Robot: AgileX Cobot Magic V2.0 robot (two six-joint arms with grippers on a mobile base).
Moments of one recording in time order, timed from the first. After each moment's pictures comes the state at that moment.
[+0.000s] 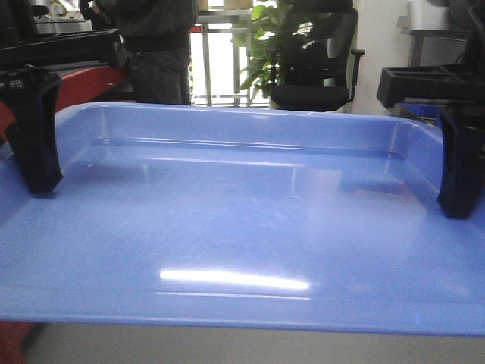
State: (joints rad) left arm -0.65 1.44 -1.12 -0.02 1.12 -0.65; right arm 0.48 1.38 -0.97 0.02 1.01 0.59
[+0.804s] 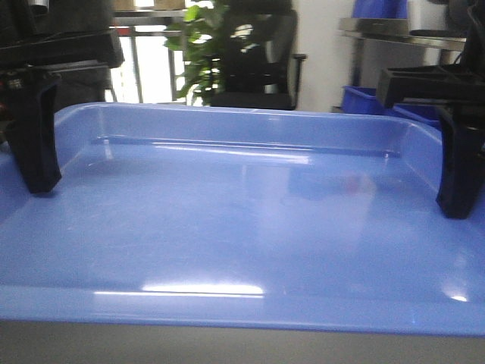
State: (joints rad) left arm -0.65 1.44 -1.12 -0.02 1.12 -0.65; right arm 0.48 1.38 -0.97 0.02 1.01 0.59
